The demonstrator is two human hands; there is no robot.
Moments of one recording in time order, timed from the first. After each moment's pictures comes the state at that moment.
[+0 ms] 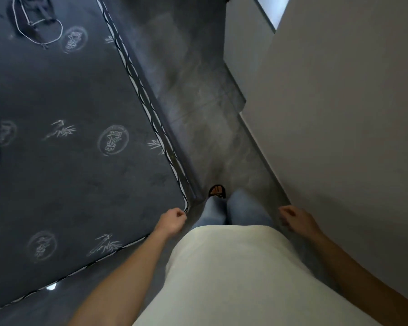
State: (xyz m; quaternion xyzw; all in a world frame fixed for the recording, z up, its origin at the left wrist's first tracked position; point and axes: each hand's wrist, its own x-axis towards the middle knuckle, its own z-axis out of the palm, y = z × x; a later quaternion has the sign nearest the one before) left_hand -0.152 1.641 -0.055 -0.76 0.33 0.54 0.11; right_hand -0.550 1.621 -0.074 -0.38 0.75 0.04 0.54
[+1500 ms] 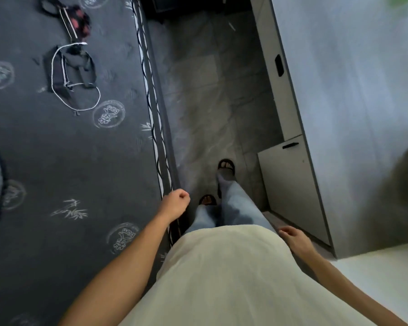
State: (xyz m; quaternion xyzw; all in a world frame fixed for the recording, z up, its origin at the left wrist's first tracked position) left_hand 0.050 1.005 -0.068 -0.80 0.26 0.54 -0.03; right_hand -0.334 0.984 -0.056 -0.41 0.73 0.18 0.52
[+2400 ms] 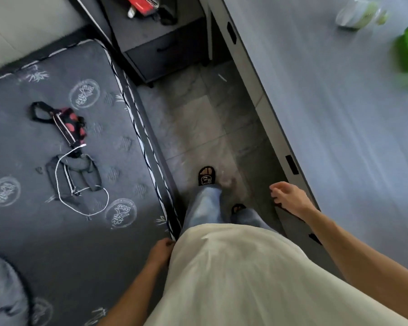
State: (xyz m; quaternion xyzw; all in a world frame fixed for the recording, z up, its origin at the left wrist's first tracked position) left_hand 0.252 0.716 -0.061 -0.78 0.26 0.55 0.14; right_hand -0.119 0.528 -0.063 -0.49 0.70 0.07 0.52
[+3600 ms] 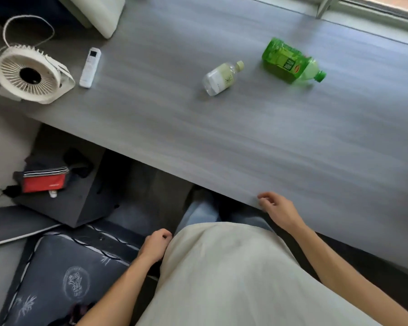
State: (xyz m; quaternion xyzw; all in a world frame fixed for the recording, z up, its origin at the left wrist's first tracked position) left_hand 0.218 0.184 -0.049 -0.61 0.58 0.43 0.33; right_hand -0.138 0.352 -0.051 -0.19 0.82 -0.15 0.51
